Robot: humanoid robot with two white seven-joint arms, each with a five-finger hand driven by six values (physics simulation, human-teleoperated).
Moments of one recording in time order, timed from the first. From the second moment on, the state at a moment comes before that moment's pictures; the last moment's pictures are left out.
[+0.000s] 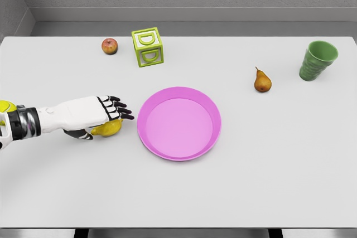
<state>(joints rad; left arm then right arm) -0.42 0.87 -0.63 -1.59 -0.54 -0.61 -0.35 -0.02 0.00 0.00 0.06 0.01 0.09 0.01</state>
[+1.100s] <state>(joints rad) -0.42 0.87 -0.65 -1.58 -0.53 -0.61 -0.35 -0.02 0.00 0.00 0.06 0.01 0.09 0.01</state>
